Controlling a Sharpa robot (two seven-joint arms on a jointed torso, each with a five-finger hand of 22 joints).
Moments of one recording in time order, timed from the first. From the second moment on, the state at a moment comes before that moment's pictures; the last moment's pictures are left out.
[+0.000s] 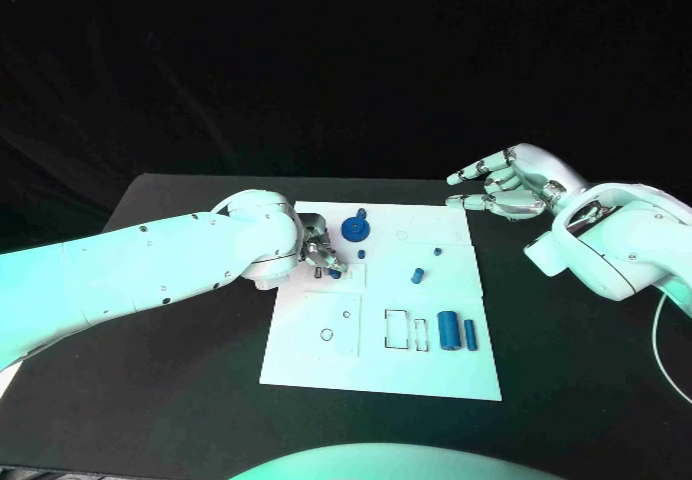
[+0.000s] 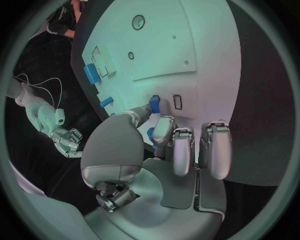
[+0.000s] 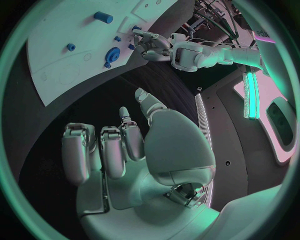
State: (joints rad) left arm 1.25 -0.68 -0.03 1.49 -1.14 0.09 -0.70; left_hand 1.12 -0.16 0.55 0.13 0.08 0.95 0.02 0.66 0.67 1.38 -0.05 1.22 1.18 1.47 -0.10 1.57 1.31 0.03 1.47 0.01 1.53 1.31; right arm 1.30 -1.00 -0.03 1.69 -0.94 -0.40 -0.01; right_hand 1.25 -0.08 0.21 -0.03 0.23 0.96 0.16 0.07 0.07 1.45 0.07 1.36 1.31 1.47 -0.01 1.54 1.31 0.05 1.46 0.10 1.47 1.31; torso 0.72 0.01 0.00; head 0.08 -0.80
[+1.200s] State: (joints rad) left arm 1.24 -0.67 -0.02 1.45 -1.14 0.12 -0.69; left_hand 1.02 -0.14 0.25 0.27 0.08 0.98 0.01 0.65 0.68 1.40 -0.05 1.23 1.19 1.47 -0.10 1.57 1.31 0.02 1.46 0.01 1.54 1.31; right arm 1.30 -1.00 -0.03 1.69 -0.94 -0.40 -0.01; right_hand 1.24 -0.07 0.19 -0.02 0.23 0.96 0.16 0.07 0.07 1.44 0.07 1.35 1.31 1.47 -0.01 1.53 1.31 0.05 1.45 0.10 1.46 1.31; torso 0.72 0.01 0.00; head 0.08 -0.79
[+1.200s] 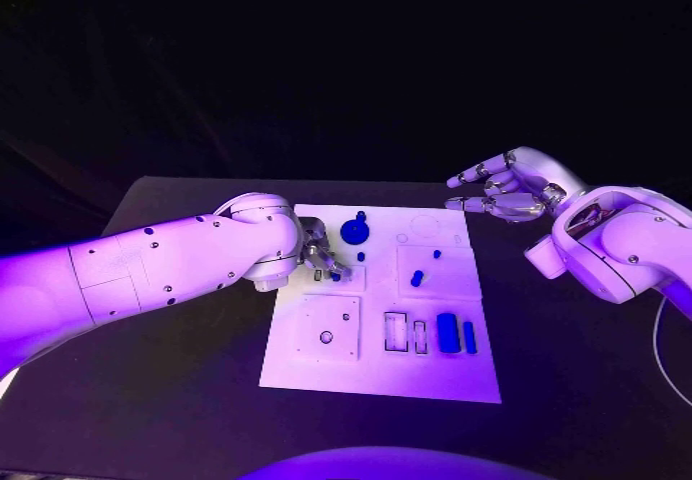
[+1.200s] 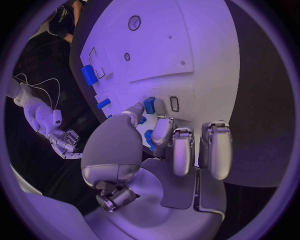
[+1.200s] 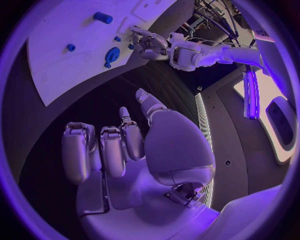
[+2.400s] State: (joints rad) left arm 1.35 -0.55 0.02 1.14 -1.08 0.23 -0.70; left_hand 1.14 -0.06 0.02 0.29 0.08 0.92 0.06 0.54 0.58 1.30 -0.01 1.11 1.05 1.47 -0.07 1.57 1.31 0.02 1.47 0.03 1.50 1.31; right arm 1.30 -0.99 -0.03 1.68 -0.93 -0.40 -0.01; right_hand 1.24 -0.07 0.19 -0.02 0.23 0.96 0.16 0.07 0.07 1.44 0.07 1.35 1.31 1.47 -0.01 1.53 1.31 0.05 1.45 0.10 1.46 1.31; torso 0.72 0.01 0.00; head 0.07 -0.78
